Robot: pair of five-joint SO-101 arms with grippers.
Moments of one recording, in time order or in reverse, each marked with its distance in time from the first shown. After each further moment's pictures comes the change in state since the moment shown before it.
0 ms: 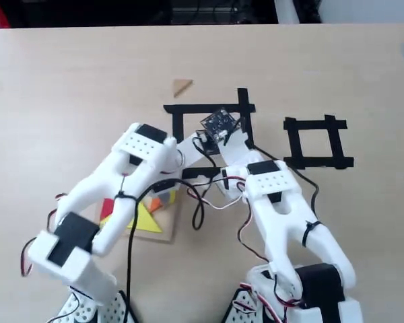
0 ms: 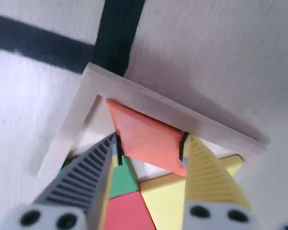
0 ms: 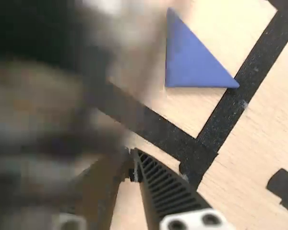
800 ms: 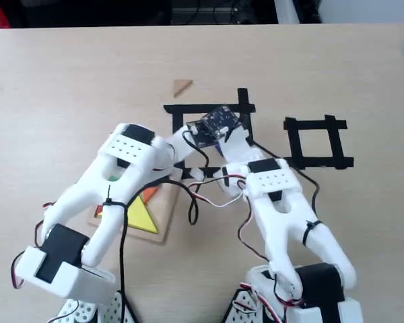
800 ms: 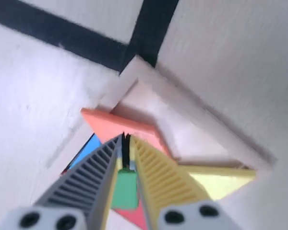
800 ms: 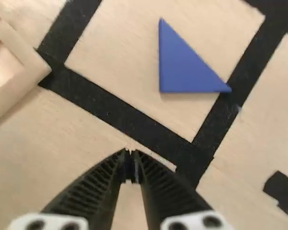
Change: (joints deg) left arm -3.3 -6.0 2.5 -3.1 1.5; right arm 0.4 0.4 -1.0 -0.2 -0.3
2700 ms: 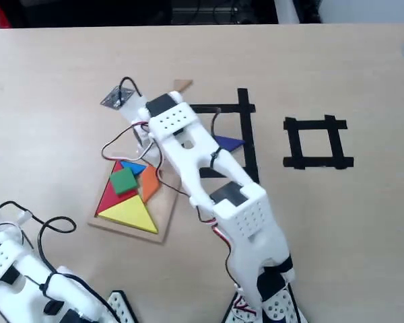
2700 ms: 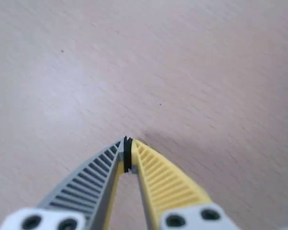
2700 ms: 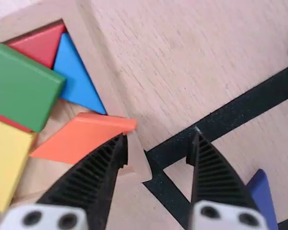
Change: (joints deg) left arm -79.4 -45.1 52.0 -19.3 23.2; right arm -23.2 56.6 -80.8 40.2 -1.2
